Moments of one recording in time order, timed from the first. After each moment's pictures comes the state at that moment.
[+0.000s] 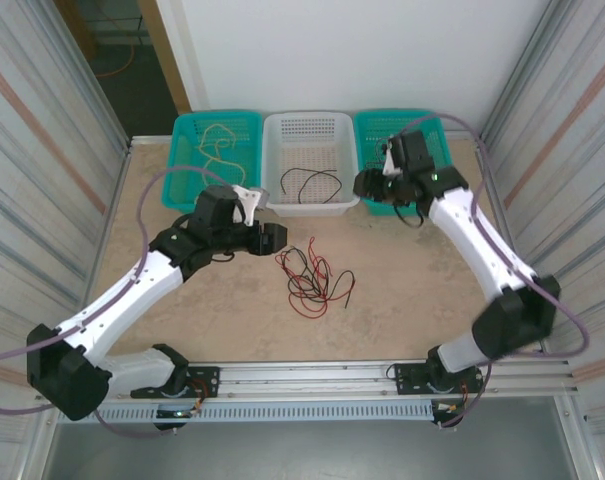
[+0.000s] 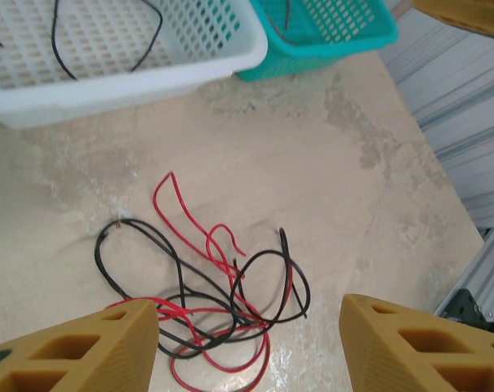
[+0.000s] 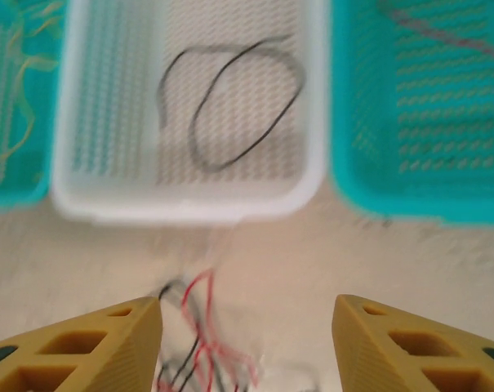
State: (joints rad) left arm -0.59 1.18 1.01 -0.49 0.32 -0.40; right arm 0.39 1.43 1.38 -0.77 -0.11 0.48
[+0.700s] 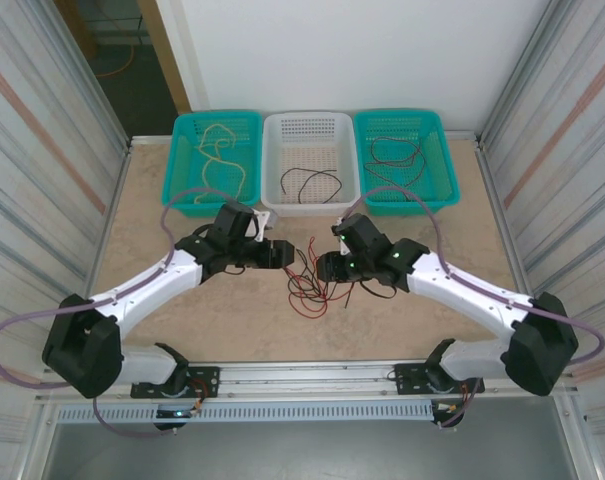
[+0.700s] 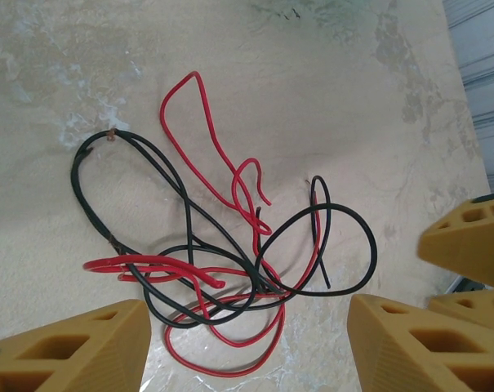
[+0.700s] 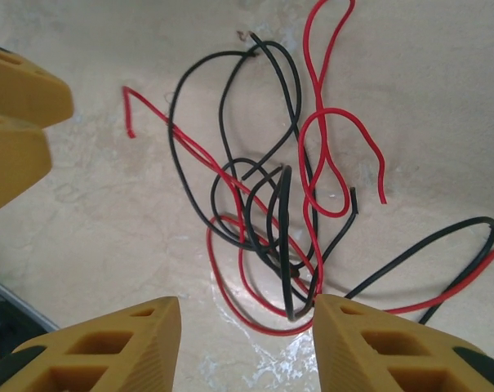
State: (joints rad) left arm -0.60 1.32 0.86 -0.35 0.38 -0.51; right arm 0.81 1.29 0.92 -0.56 -0.10 0.65
